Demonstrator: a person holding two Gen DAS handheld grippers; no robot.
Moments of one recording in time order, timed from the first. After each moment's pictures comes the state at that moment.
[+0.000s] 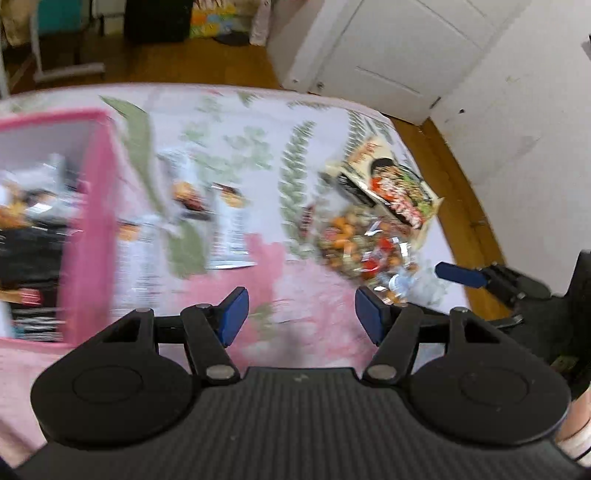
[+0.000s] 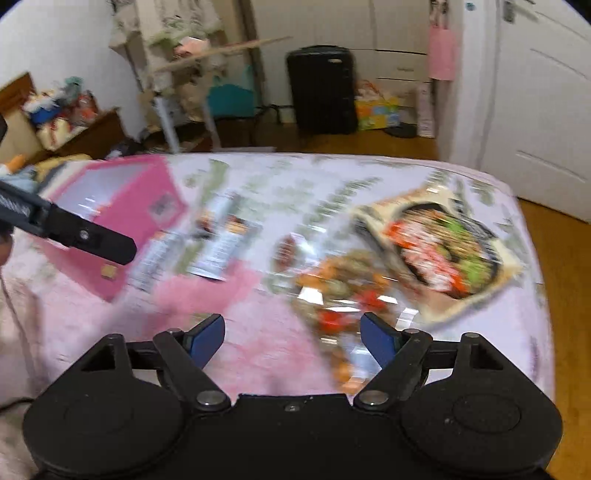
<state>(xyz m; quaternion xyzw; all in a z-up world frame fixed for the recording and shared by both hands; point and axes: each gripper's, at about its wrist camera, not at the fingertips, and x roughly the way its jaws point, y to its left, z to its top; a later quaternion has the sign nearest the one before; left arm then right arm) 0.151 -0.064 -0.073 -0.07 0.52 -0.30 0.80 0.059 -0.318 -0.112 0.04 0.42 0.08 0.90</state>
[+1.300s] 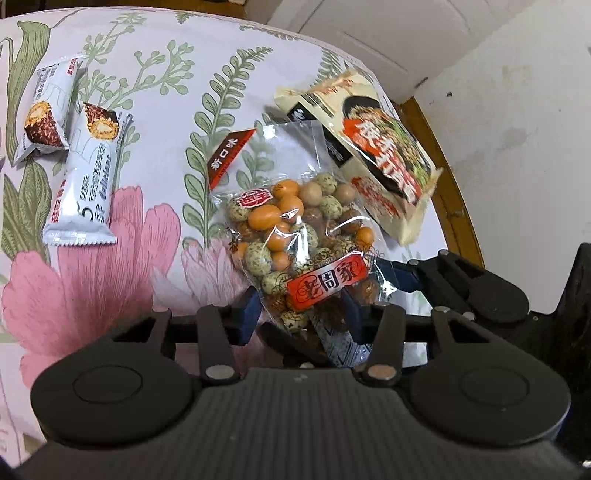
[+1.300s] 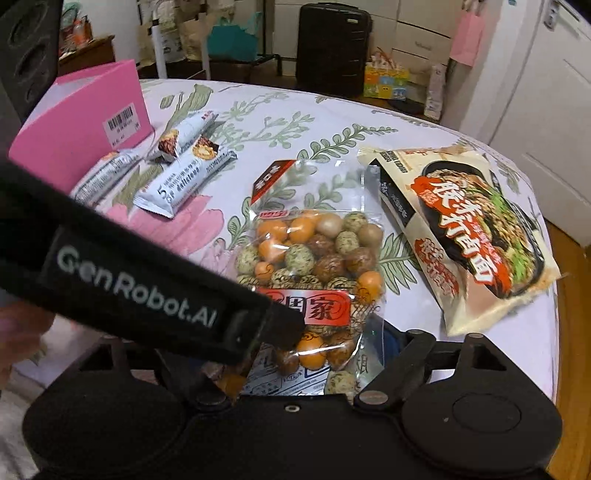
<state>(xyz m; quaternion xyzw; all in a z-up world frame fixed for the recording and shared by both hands) 0.163 -0.157 -0.168 -0.11 0.56 -0.33 0.75 0.097 -0.287 -0.176 -0.04 0.47 0.08 0.88</state>
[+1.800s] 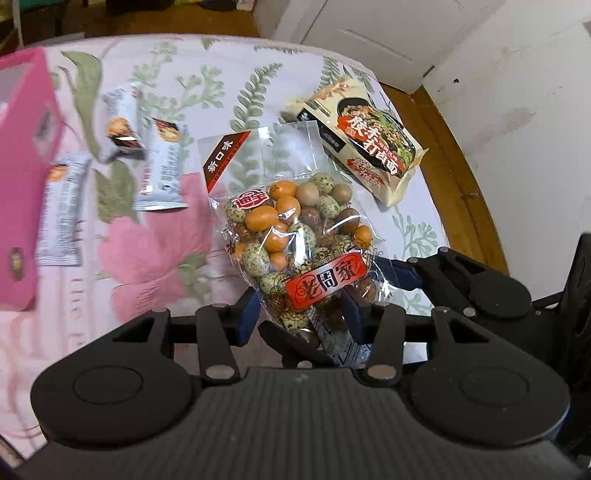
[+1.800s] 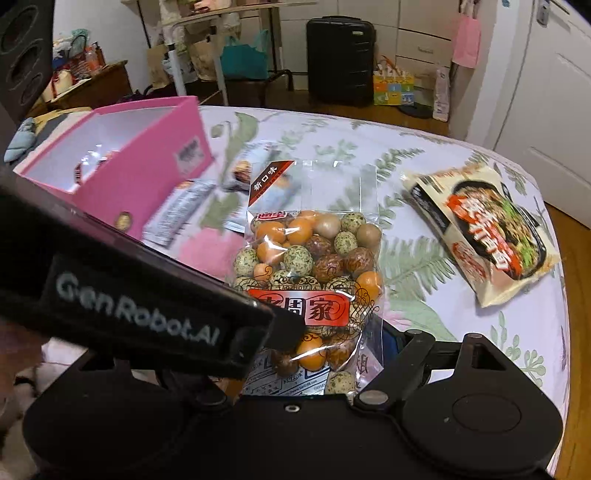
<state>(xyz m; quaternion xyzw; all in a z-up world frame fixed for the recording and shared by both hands) 0.112 -0.105 -0.099 -0.05 0.55 -0.30 0.77 0.060 -0.237 -0.121 0.00 0.46 0.10 0.88</state>
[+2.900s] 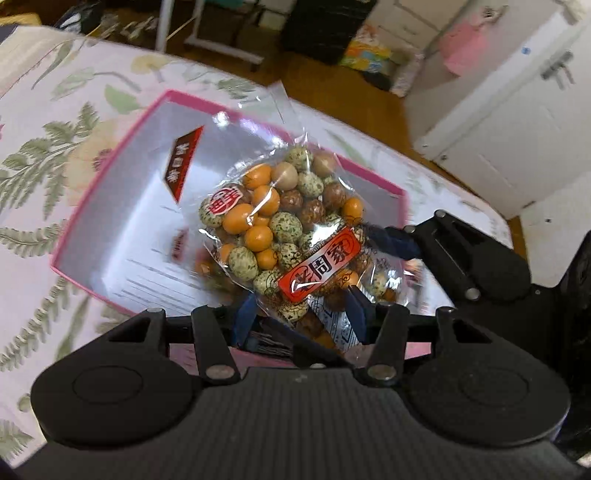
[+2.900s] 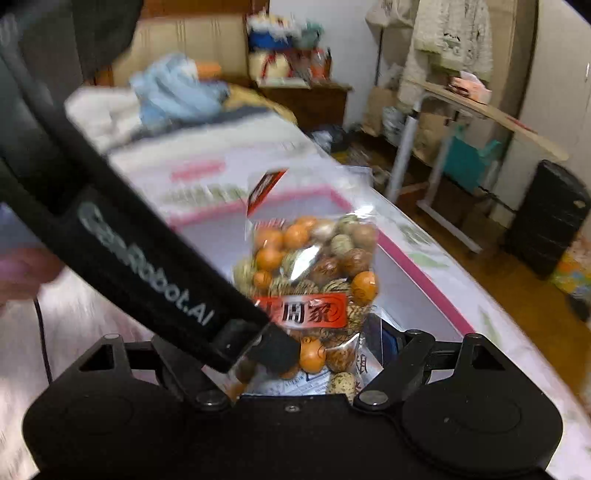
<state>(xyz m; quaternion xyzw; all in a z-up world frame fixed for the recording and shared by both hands) 0.216 0.193 -0.057 -0.17 0.54 -0.11 0.82 0.215 0.008 -0.069 -0.14 0.33 0.41 0.84</state>
